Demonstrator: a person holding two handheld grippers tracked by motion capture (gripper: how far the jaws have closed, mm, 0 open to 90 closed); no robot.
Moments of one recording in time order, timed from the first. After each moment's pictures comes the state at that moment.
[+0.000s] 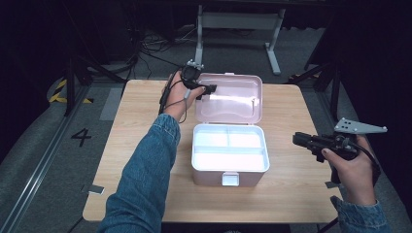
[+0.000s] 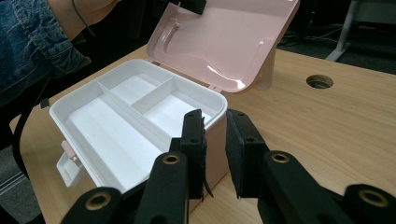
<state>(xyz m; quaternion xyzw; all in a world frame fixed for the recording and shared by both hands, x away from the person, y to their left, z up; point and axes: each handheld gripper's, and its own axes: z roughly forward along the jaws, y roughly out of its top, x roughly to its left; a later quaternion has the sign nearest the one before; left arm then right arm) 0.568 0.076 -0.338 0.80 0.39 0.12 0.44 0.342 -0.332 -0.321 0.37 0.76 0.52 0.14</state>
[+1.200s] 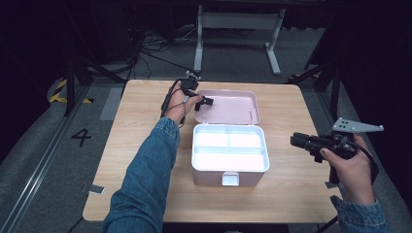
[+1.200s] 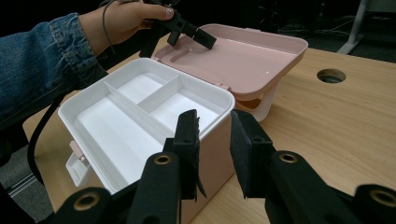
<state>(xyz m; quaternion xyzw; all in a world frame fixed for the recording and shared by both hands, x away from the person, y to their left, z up) 0.588 0.085 -0.396 0.81 0.46 0.02 0.38 0.345 -0.330 -0.324 0.37 0.76 0.52 0.11</state>
